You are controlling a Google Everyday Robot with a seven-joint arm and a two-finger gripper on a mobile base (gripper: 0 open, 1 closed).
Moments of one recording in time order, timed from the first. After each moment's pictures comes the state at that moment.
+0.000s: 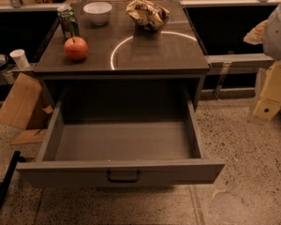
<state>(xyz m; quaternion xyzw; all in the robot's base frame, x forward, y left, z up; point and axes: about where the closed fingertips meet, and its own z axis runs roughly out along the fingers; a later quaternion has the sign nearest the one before) 0.438 -0.217 0.976 -0.60 0.78 -0.03 0.16</state>
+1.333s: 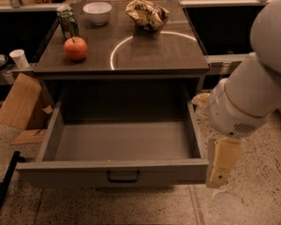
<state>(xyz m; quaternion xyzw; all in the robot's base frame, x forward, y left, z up) 0.387 -0.139 0.856 -0.68 0.72 0.05 0.13</state>
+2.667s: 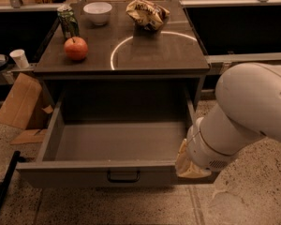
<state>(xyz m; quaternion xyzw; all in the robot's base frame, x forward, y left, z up) 0.360 -0.108 0.779 -0.70 0.70 0.08 0.12</state>
